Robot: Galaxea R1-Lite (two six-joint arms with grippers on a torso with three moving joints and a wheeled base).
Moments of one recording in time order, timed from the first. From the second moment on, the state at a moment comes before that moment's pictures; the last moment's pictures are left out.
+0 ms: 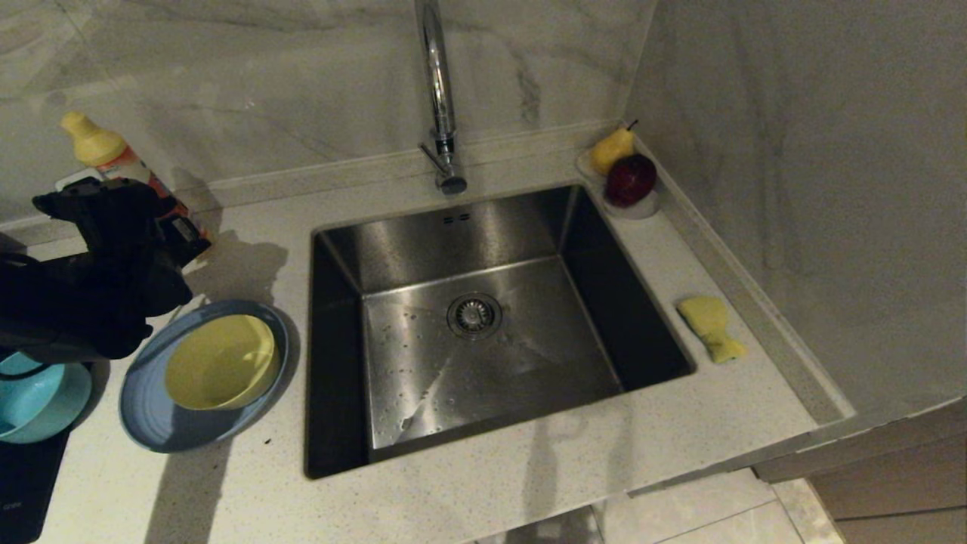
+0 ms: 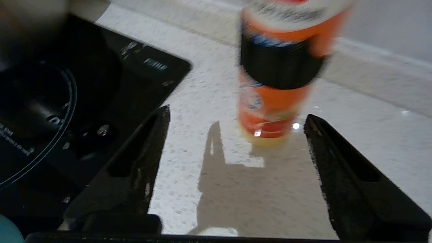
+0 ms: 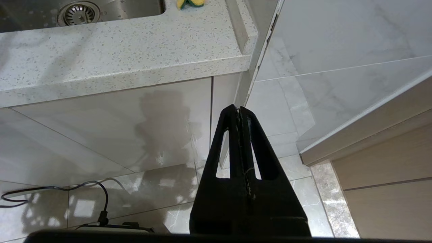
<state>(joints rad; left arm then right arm) 0.15 1.99 -1.16 -0.86 0.59 -0.23 0.00 0.00 -0.02 0.03 0.01 -0.01</state>
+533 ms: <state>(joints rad) 0.17 2.07 -1.28 -0.85 0.56 -0.25 0.00 0.00 -0.02 0.03 0.01 -0.01</state>
